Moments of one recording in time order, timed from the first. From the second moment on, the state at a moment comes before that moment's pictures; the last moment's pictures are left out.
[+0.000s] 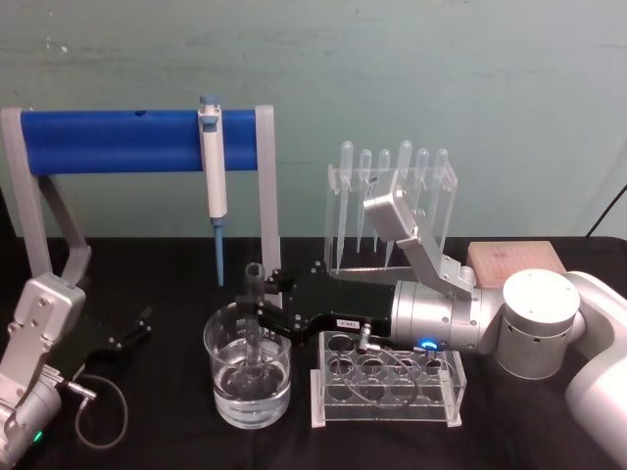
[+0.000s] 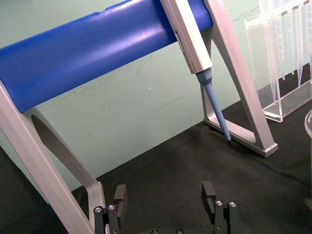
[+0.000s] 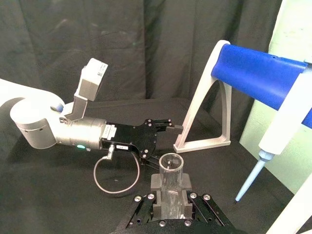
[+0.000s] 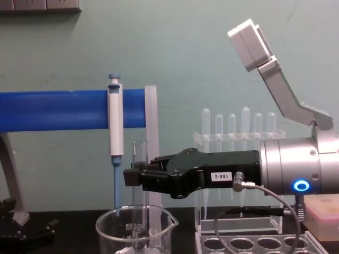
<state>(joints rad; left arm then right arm) -0.20 0.60 0.45 -1.41 -0.25 -0.12 0.03 0.67 0.37 -0.73 -1.23 0.50 -0.01 0.81</state>
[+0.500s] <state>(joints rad) -0.20 0.60 0.45 -1.41 -0.25 -0.12 0.03 0.67 0.37 -0.73 -1.23 0.50 -0.01 0.81</state>
